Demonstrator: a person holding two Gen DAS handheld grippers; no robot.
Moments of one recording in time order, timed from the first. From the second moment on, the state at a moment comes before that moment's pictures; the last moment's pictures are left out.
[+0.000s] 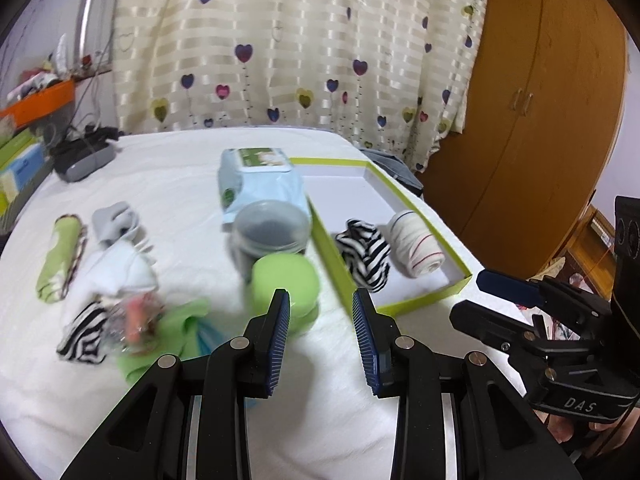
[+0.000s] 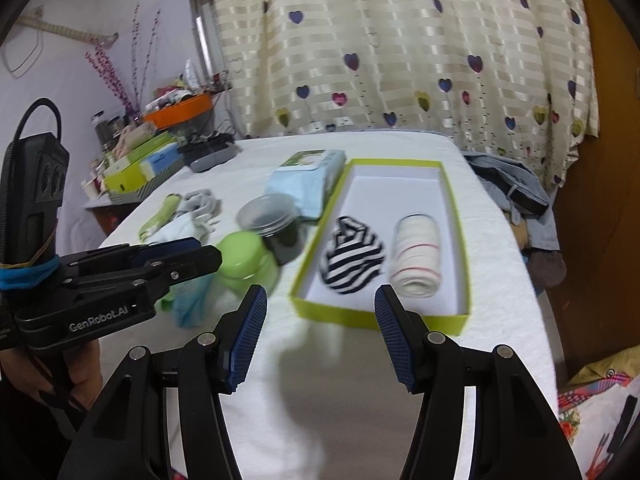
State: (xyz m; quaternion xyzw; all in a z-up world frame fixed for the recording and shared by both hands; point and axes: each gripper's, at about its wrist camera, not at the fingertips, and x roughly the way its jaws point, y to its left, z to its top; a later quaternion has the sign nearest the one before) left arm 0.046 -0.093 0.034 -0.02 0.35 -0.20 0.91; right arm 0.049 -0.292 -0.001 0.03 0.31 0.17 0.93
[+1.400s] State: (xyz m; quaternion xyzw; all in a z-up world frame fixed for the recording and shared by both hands) left arm 0.059 0.047 0.001 -0.08 0.37 -0.09 0.92; right arm 0.088 -0.166 -0.048 -0.01 0.38 0.29 0.88
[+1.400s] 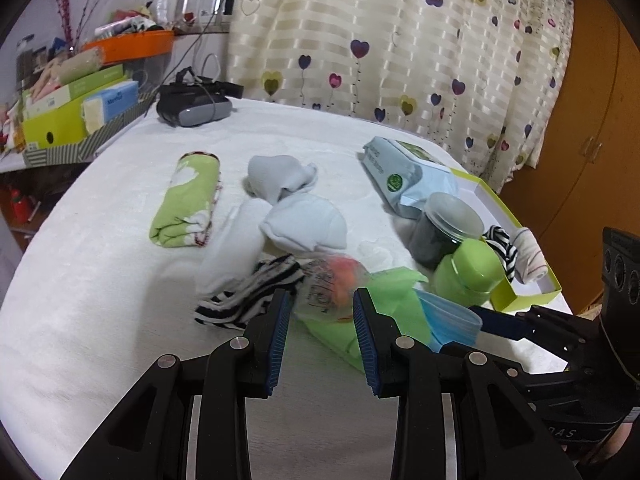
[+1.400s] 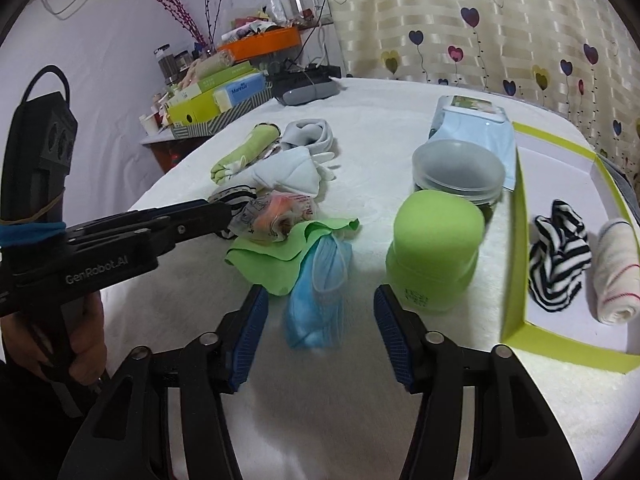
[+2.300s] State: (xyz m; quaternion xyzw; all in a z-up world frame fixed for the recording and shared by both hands) left arm 0.076 0.062 -0.005 -0.08 0.36 -0.08 0.93; right arm 0.081 -0.188 -0.046 -0.01 0.37 0.28 0.88
